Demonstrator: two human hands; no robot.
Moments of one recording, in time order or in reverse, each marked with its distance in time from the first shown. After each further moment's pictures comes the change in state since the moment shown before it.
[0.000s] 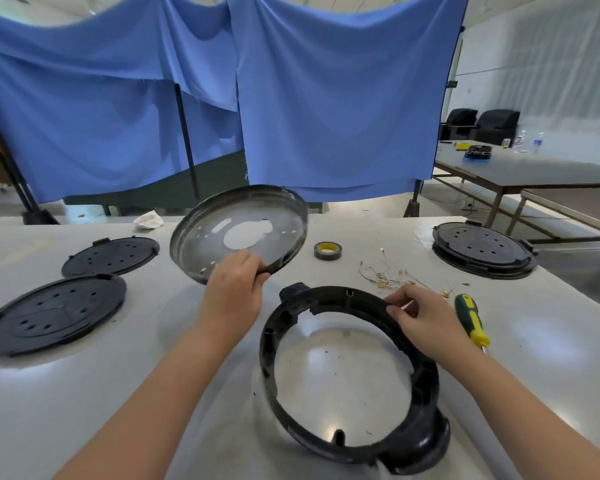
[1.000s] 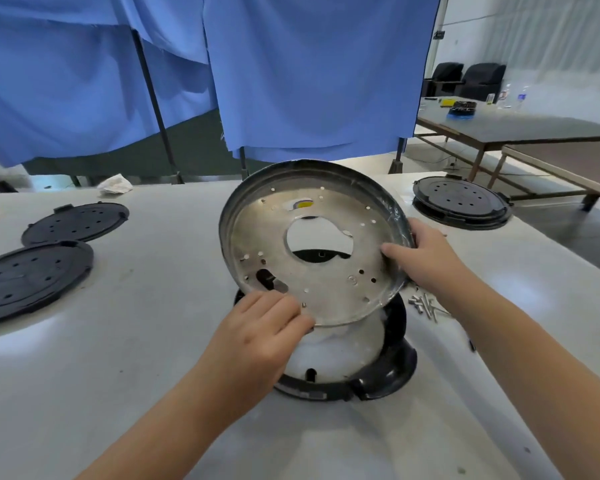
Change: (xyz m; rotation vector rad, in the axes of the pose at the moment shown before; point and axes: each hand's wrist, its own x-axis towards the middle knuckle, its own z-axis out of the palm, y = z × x) left_hand -0.084 0.069 -0.002 0.041 -0.007 0.554; right_hand -0.009 -0.034 -0.035 0.287 0.007 0.203
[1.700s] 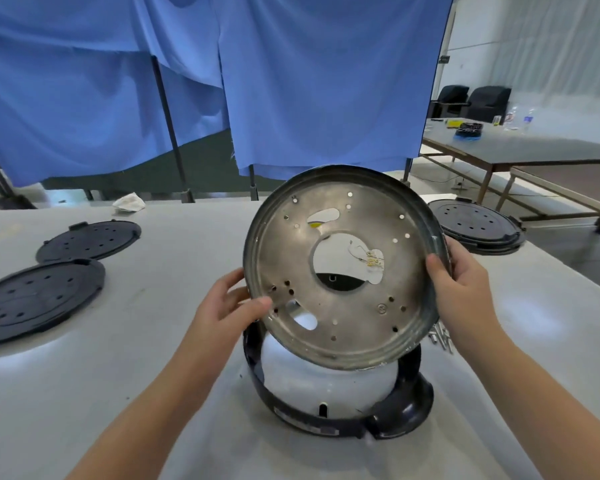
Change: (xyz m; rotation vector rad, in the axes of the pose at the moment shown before) left_hand 0.008 -0.039 -0.018 -1.135 0.058 -1.154; right_hand -0.014 0.008 0.001 0.213 0.260 -0.233
